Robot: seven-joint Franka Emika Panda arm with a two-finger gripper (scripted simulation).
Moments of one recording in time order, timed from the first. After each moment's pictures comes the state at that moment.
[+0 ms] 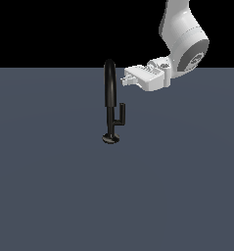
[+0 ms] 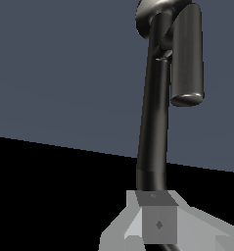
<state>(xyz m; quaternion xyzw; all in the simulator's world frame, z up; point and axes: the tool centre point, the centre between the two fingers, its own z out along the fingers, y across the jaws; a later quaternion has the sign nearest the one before) 0.079 -0.026 0.237 -0.66 0.43 0.46 0.41</state>
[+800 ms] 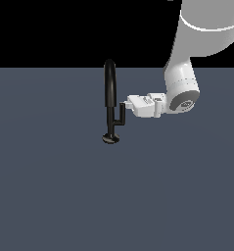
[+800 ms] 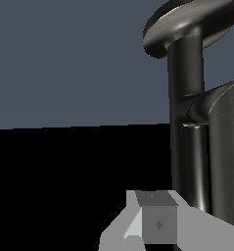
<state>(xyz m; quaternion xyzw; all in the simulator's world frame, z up) 0.101 -0.021 0.145 -0.51 0.49 0.52 0.47</state>
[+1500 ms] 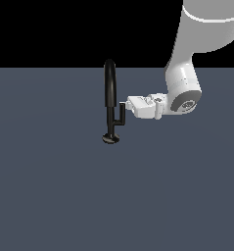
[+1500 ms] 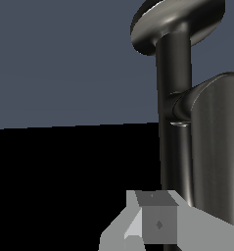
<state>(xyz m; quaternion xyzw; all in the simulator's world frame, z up) 0.089 -0.020 0.146 -0.51 0.49 0.52 0.47</state>
